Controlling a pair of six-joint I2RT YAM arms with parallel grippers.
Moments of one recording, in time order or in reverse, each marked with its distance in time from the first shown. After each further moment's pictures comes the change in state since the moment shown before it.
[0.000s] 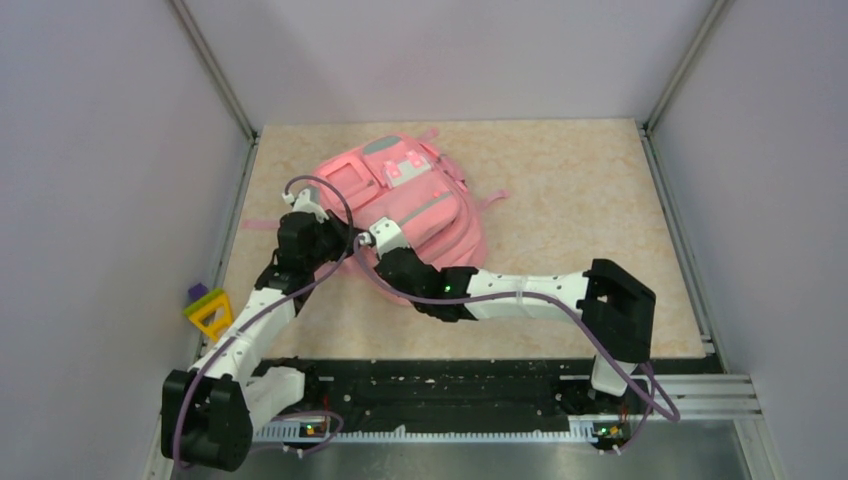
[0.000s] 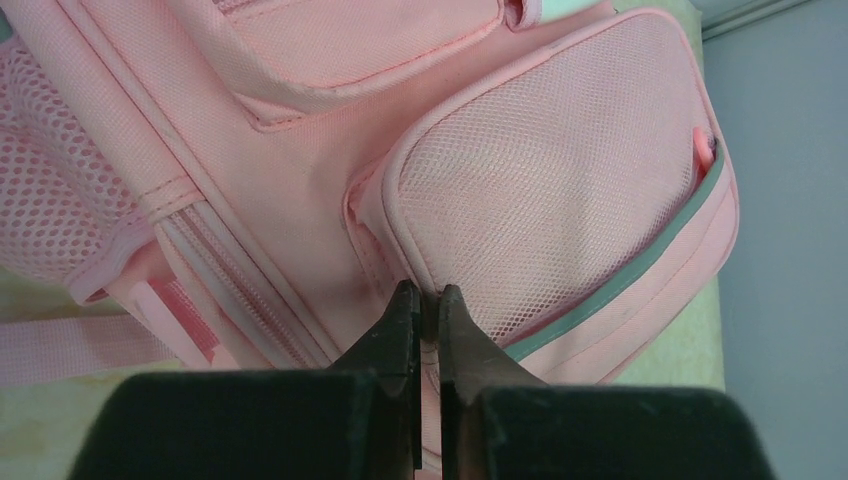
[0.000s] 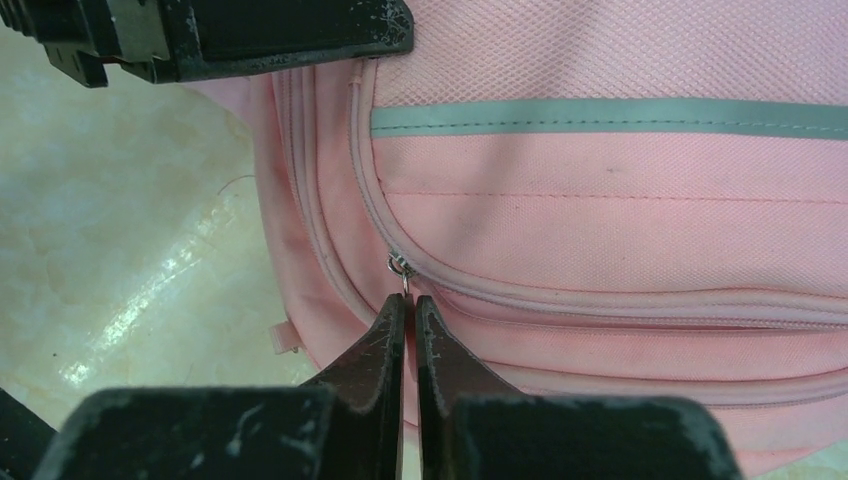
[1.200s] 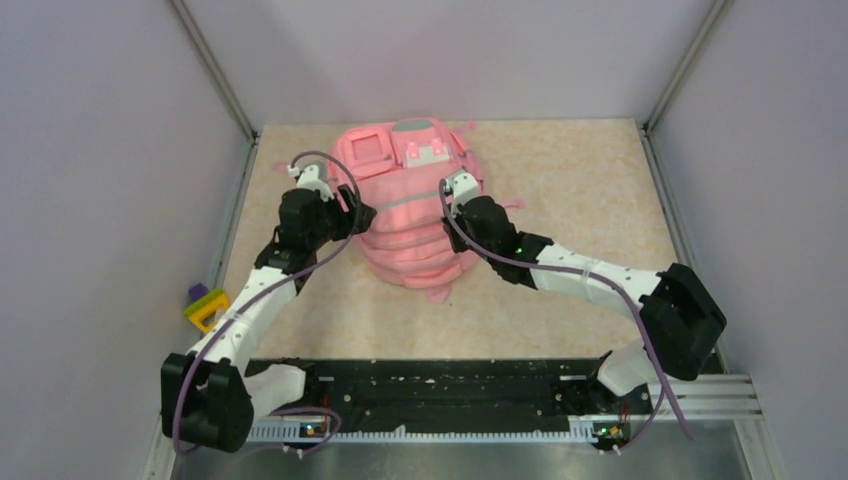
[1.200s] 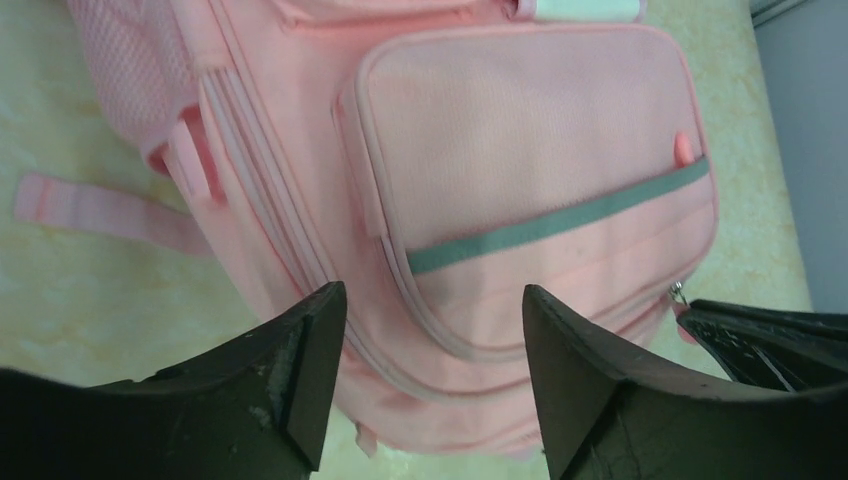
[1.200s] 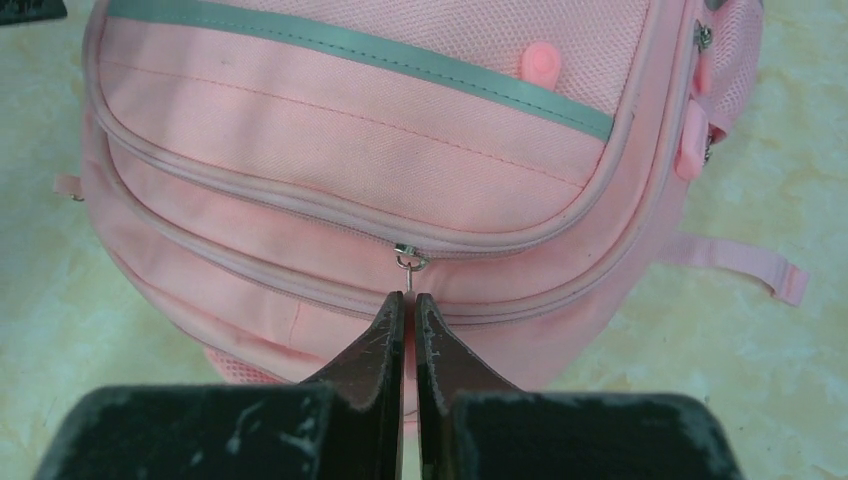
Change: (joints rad) left arm -0.019 0.151 0.234 -0.077 -0.053 0.235; right arm -0.381 -0.275 -0.262 0.126 -0.324 -0.064
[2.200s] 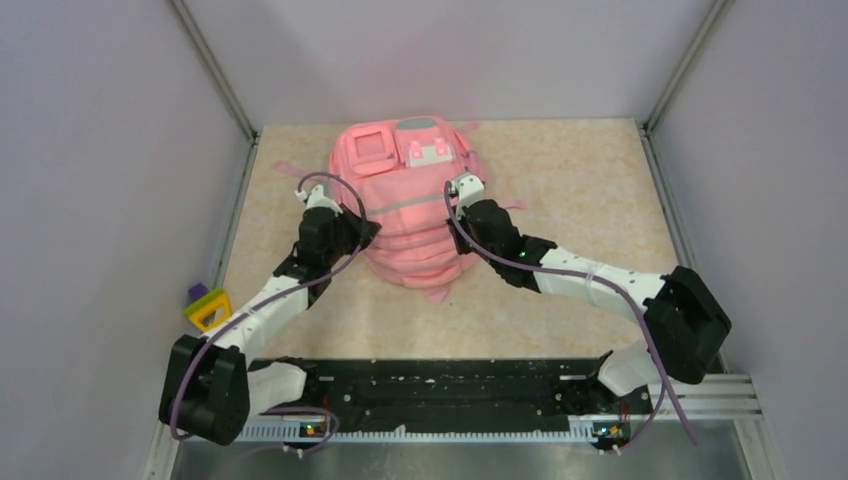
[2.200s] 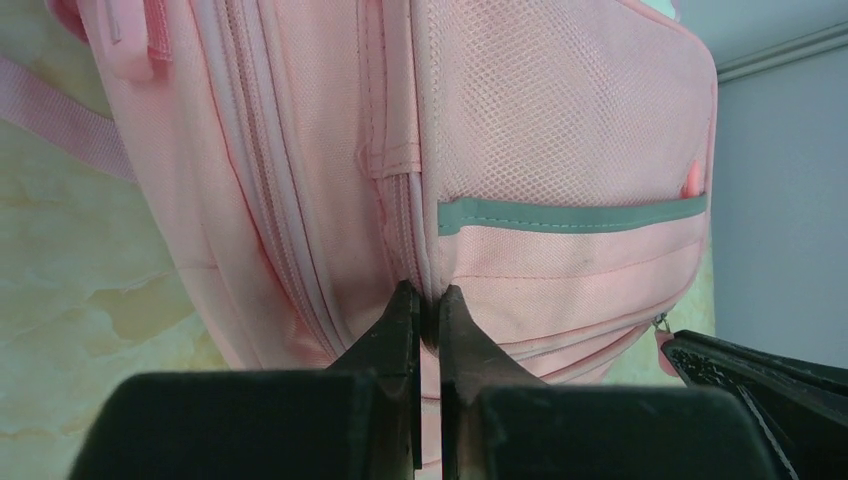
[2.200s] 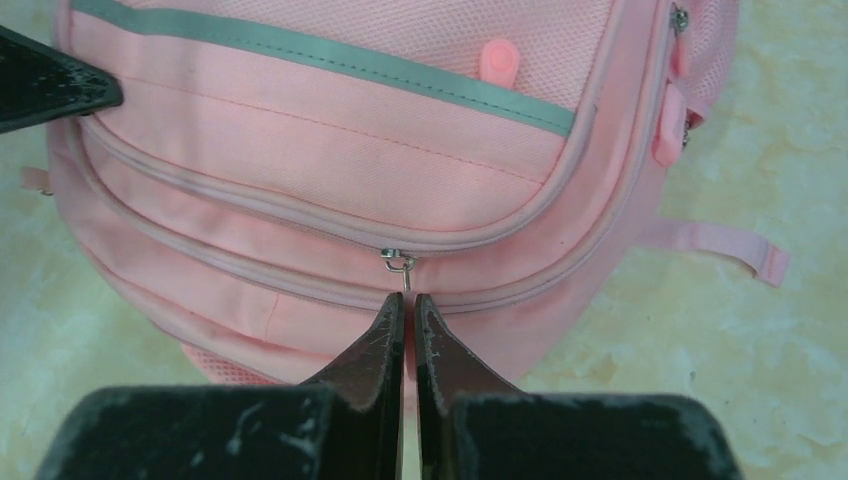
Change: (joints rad) left arm -0.103 -0.010 -0.212 0.211 -0.122 -0.332; right arm -0.006 -0.029 -0.041 0.013 0.011 0.018
